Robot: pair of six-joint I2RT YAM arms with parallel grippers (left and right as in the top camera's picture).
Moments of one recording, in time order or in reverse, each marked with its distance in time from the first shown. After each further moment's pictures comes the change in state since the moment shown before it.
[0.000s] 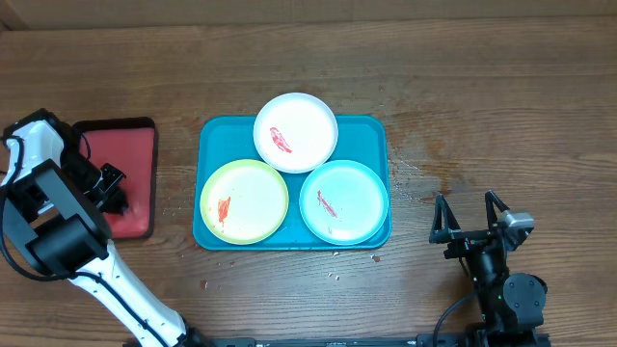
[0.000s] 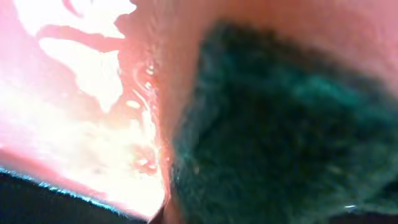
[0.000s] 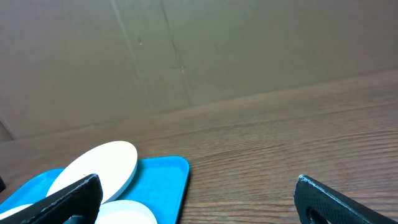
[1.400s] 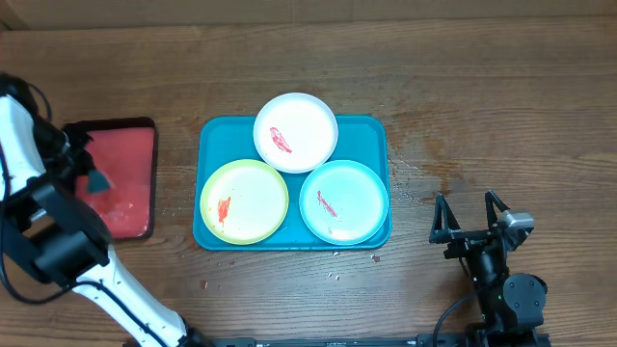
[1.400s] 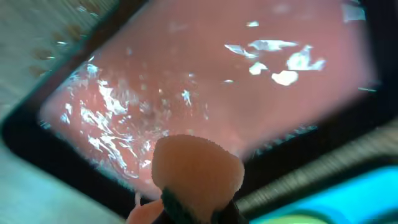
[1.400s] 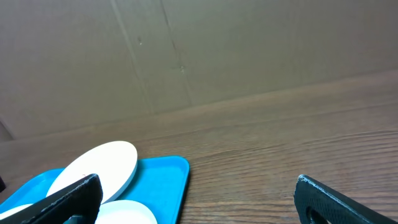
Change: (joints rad) left arm 0.003 -0.083 0.322 -0.079 0.003 -0.004; right arm 0.000 0.000 0.000 0.000 0.000 0.001
